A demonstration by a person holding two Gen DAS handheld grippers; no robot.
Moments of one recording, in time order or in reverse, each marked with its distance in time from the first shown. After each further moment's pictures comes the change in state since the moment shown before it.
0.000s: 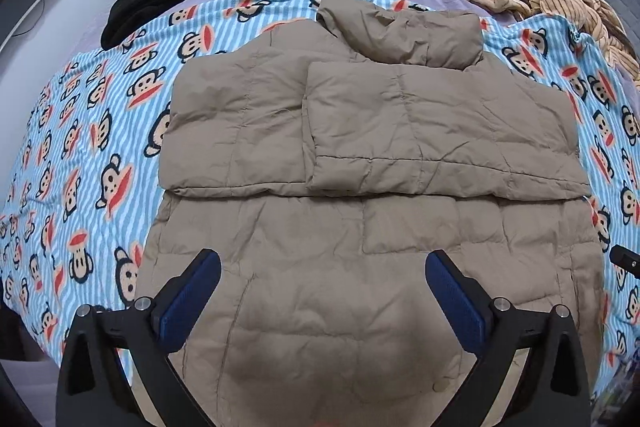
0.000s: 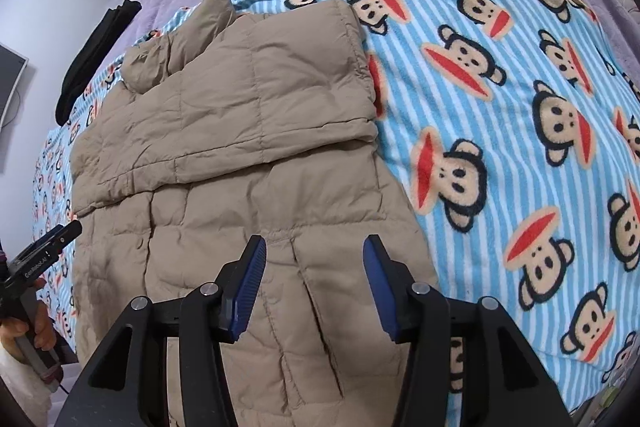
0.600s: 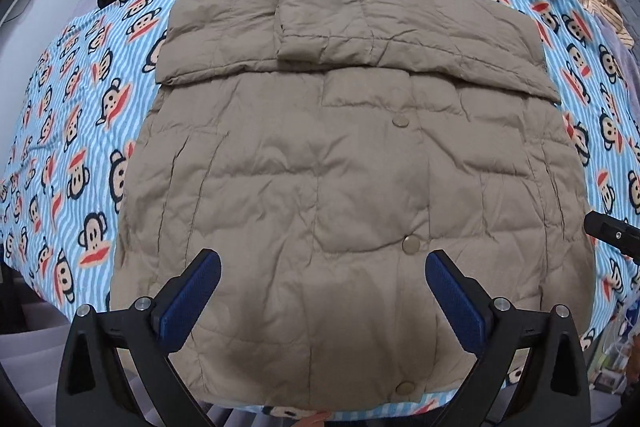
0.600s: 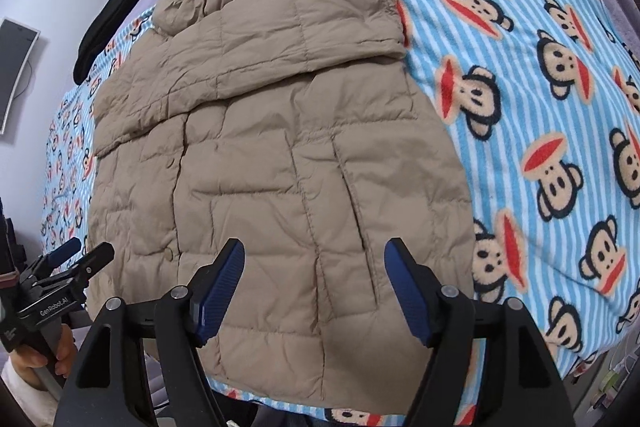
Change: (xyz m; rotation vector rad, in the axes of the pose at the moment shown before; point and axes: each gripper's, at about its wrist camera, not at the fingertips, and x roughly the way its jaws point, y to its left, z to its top) left arm -0.035 -0.023 -0.090 0.026 0.166 -0.010; right arm -0.017 0.024 -0.060 -0.037 0.120 0.042
